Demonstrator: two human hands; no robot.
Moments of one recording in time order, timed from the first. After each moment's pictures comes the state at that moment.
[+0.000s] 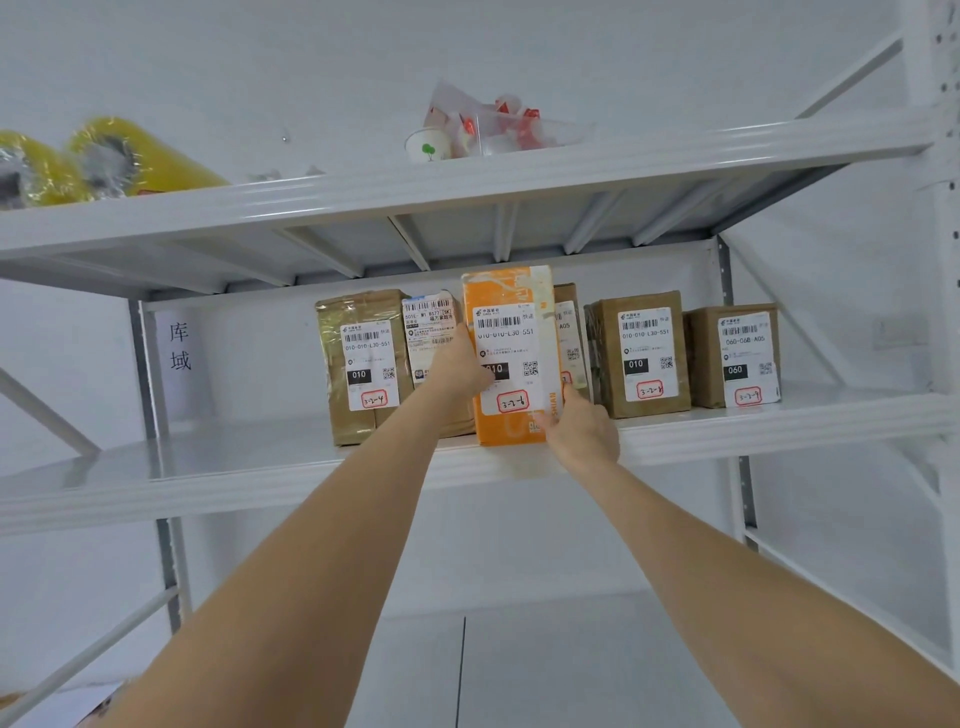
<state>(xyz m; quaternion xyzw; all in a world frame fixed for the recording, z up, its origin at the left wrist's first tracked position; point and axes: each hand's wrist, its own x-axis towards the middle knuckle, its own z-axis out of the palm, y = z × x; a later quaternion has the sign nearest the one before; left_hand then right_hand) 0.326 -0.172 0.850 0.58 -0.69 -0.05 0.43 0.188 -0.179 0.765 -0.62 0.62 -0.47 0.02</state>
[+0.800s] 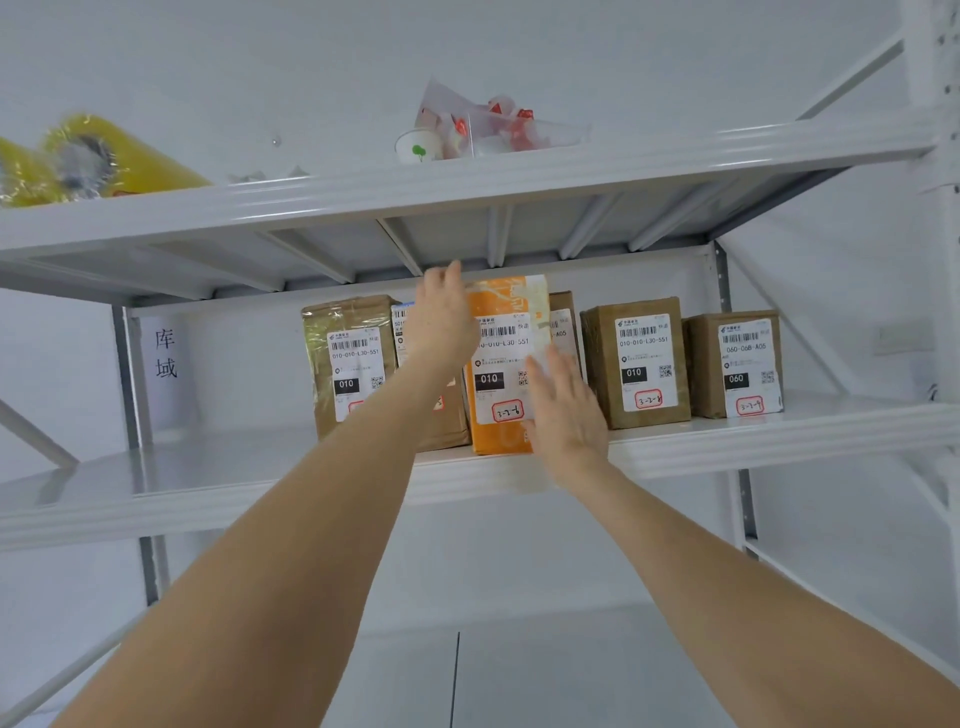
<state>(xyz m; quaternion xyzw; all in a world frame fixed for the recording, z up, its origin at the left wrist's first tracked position) 0.322 -0.182 0.891 0.56 -0.65 0.26 0.45 0.190 -0.198 0.773 -0.69 0.55 -0.40 -0.23</state>
